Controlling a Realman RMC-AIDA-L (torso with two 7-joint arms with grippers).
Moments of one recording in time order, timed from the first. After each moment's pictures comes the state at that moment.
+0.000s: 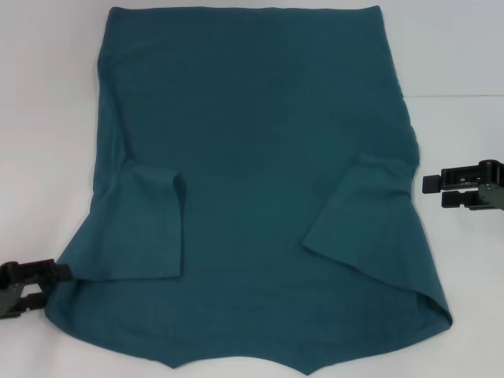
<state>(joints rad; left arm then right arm) -0.38 -2.07 0.40 0.88 2.44 1.51 -2.52 0.65 1.88 -0.62 -0.64 -2.26 -1.50 2.46</state>
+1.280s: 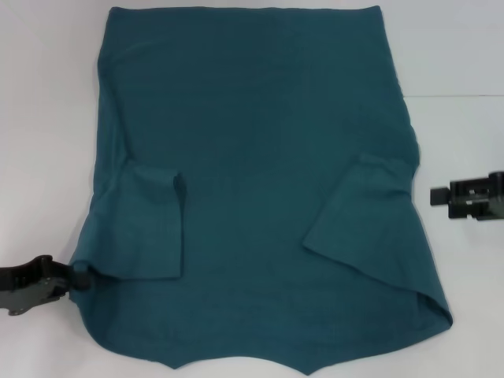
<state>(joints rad) -0.44 -2.06 0.44 0.83 2.44 1.55 -2.51 0.63 1.87 -0.60 -0.64 -2.28 -1.57 2.42</state>
